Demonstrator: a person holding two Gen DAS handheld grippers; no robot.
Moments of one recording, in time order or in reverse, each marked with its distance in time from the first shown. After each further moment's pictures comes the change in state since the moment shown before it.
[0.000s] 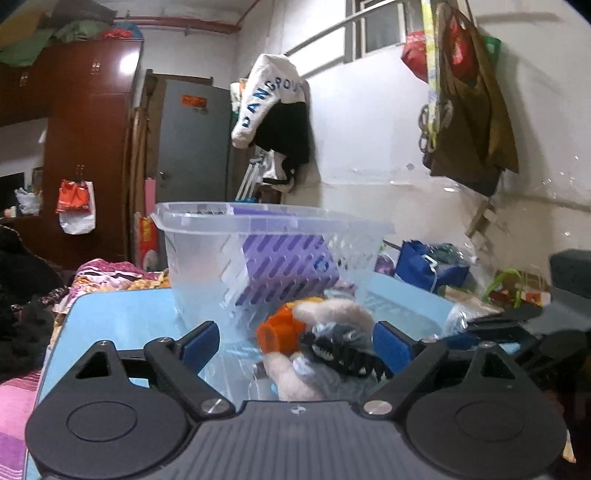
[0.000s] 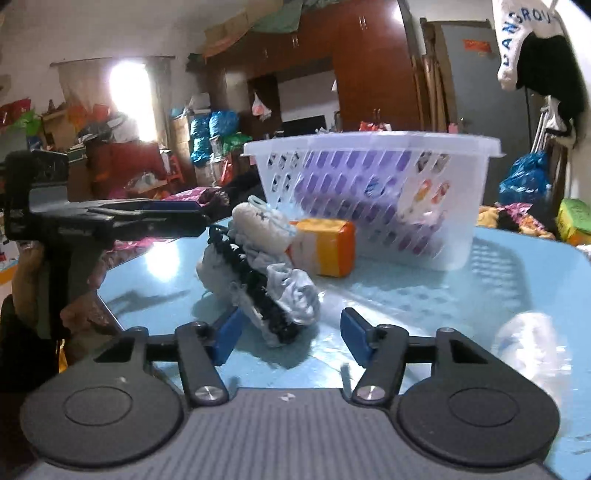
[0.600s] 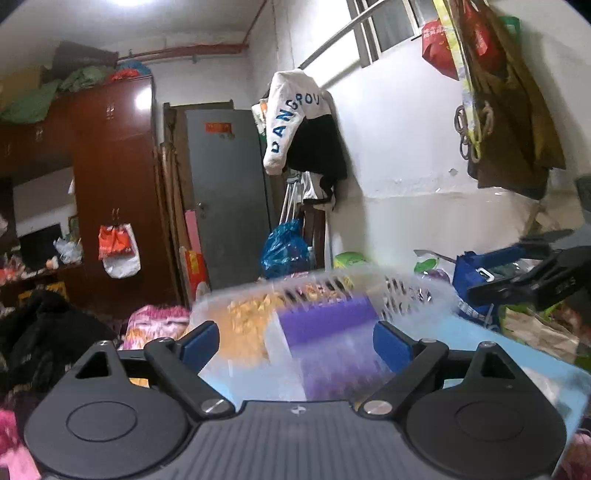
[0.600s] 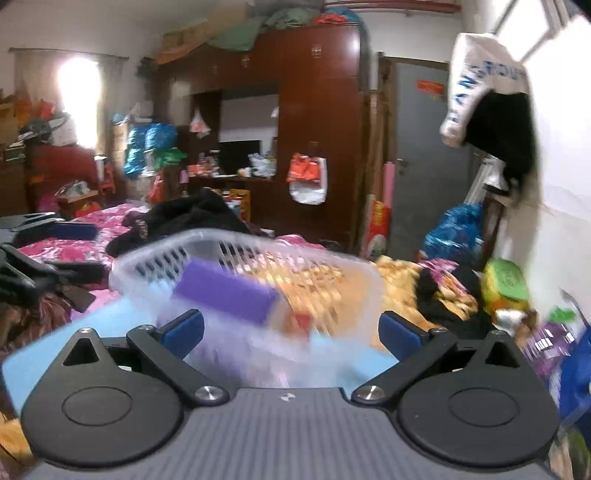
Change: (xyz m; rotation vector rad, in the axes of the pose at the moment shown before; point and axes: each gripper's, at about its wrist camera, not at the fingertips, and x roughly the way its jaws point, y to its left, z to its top) left arm 0.021 -0.017 0.086 0.114 -0.023 0.202; right arm -0.045 -0.063 0.096 -0.053 -0.074 -0.292
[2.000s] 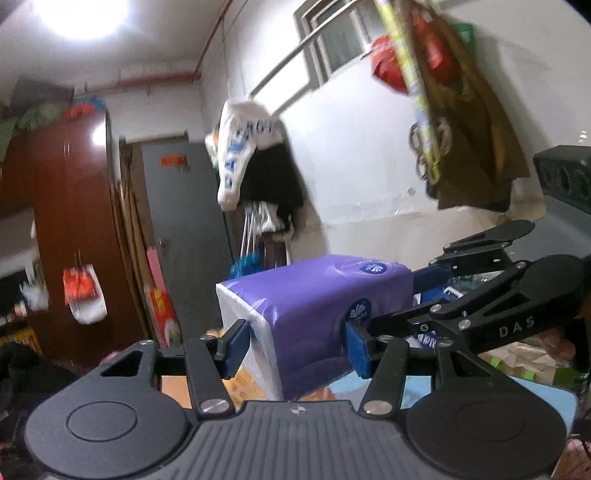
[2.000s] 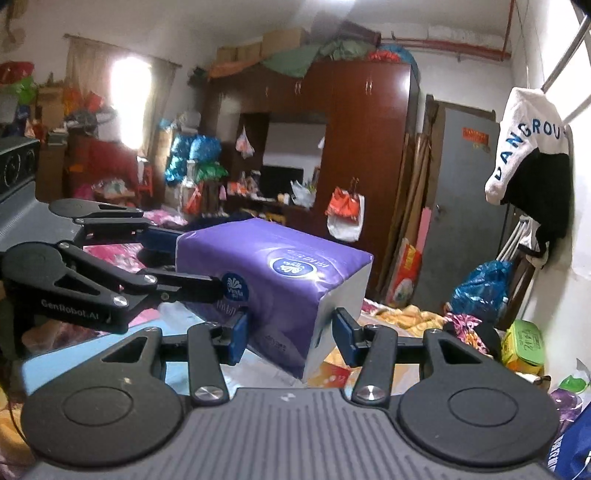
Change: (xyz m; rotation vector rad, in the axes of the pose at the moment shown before) left arm 0.050 -0.012 0.067 0.092 -0.057 -0.125; right arm 0.086 0.050 0.073 -0.200 -0.051 0.105
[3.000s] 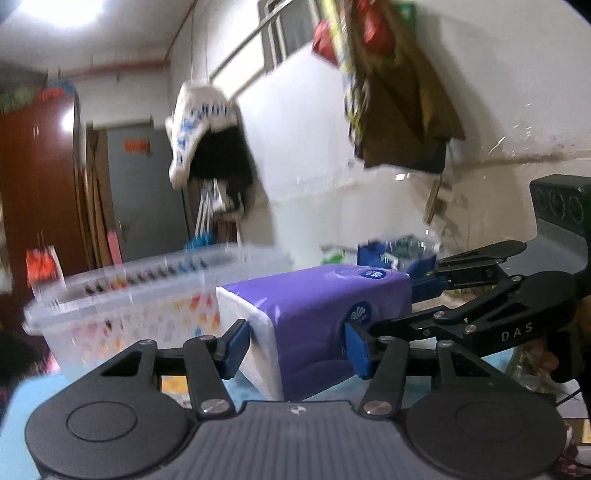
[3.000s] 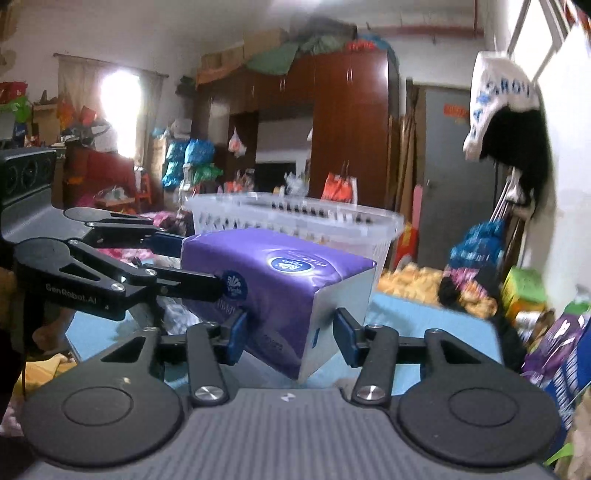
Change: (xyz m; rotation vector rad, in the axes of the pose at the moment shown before) left arm -0.039 -0.114 -0.103 0.022 -0.039 -0.106; right arm -0.114 0.008 -0.128 0.086 -0.081 -0.009
